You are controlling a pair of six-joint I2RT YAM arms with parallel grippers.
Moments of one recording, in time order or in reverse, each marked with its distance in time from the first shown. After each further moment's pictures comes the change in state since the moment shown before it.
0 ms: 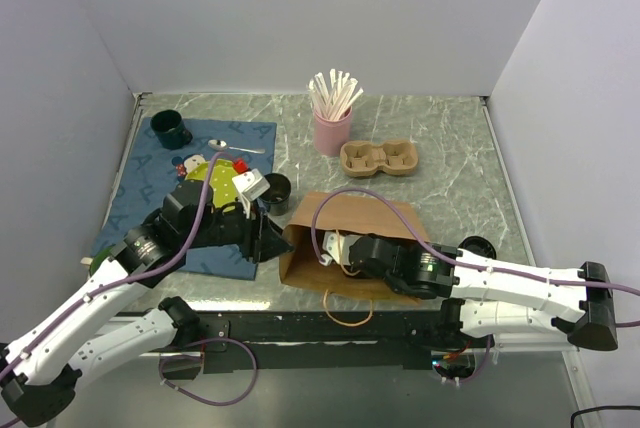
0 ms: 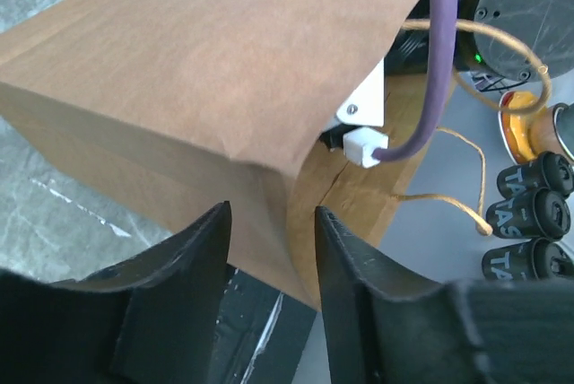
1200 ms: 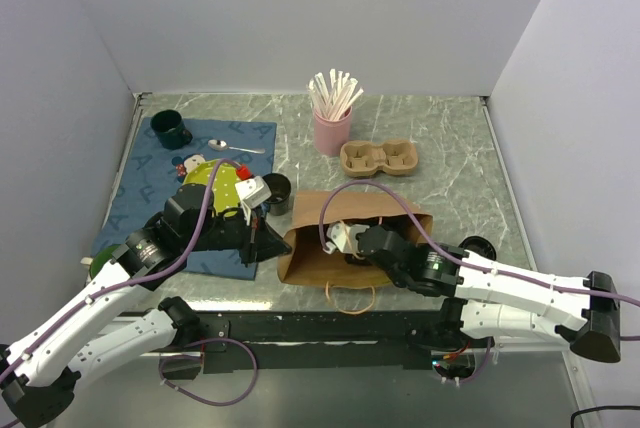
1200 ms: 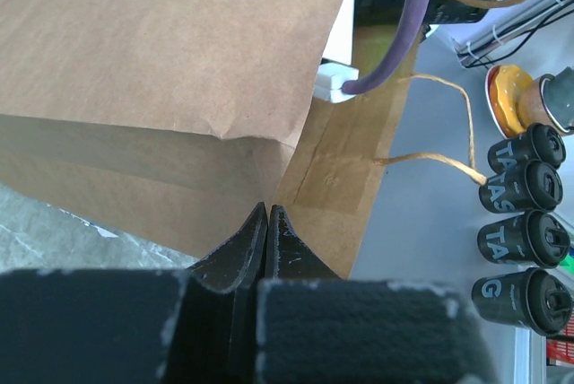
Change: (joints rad) left arm -0.002 -0.023 -0.043 0.019 0.066 0.027; right arm -0.087 -0.058 -0.071 0.180 0.040 -0.121
